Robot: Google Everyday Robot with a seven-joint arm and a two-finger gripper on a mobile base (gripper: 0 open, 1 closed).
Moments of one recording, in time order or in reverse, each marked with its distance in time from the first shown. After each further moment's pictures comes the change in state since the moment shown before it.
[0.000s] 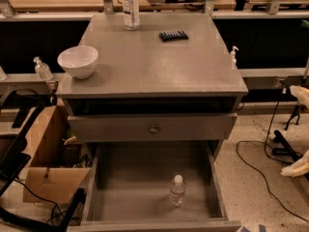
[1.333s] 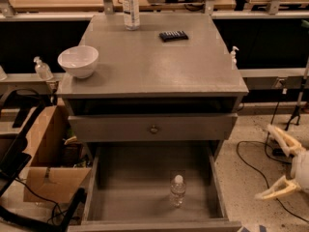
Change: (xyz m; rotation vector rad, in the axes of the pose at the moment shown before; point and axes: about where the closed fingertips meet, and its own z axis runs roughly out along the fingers) arm 0.110 0.043 0.064 0.029 -0.120 0.040
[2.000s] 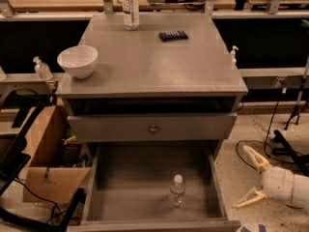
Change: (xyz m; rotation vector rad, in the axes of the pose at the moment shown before) arm 0.099 0.037 0.066 -0.036 -0.016 0.125
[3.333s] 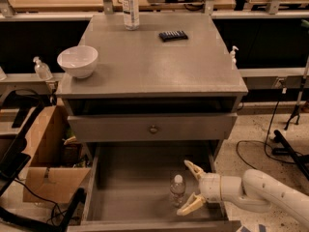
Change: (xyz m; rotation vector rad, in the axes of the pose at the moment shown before) arm 0.061 0.075 0.188 -0.247 -0.019 0.121
